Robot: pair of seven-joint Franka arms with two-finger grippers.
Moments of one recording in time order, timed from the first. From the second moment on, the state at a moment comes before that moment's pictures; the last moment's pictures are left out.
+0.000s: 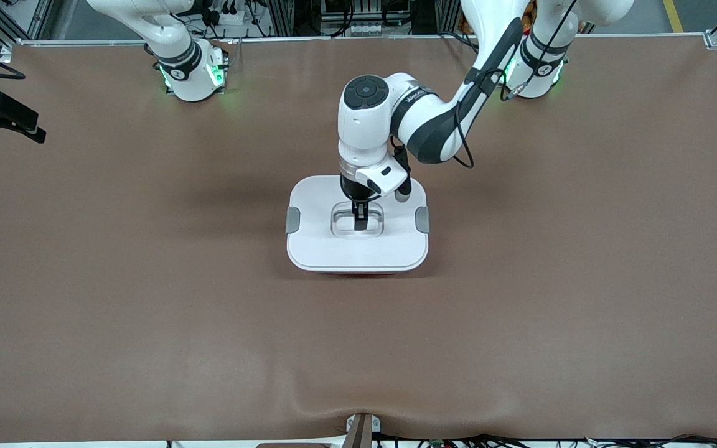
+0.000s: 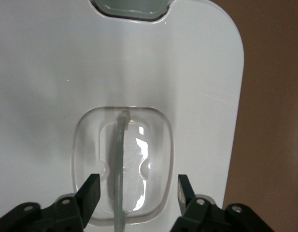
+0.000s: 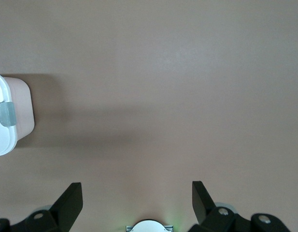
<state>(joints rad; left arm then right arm) -0.83 0.55 0.00 -1.54 0.15 2.29 -2.52 0.02 -0.01 -0.04 -1.43 0.00 1.36 0.00</state>
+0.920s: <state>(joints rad) -0.78 0.53 0.07 -1.43 0.15 2.15 -2.44 0.02 -0.01 -0.04 -1.44 0.00 1.37 0.00</state>
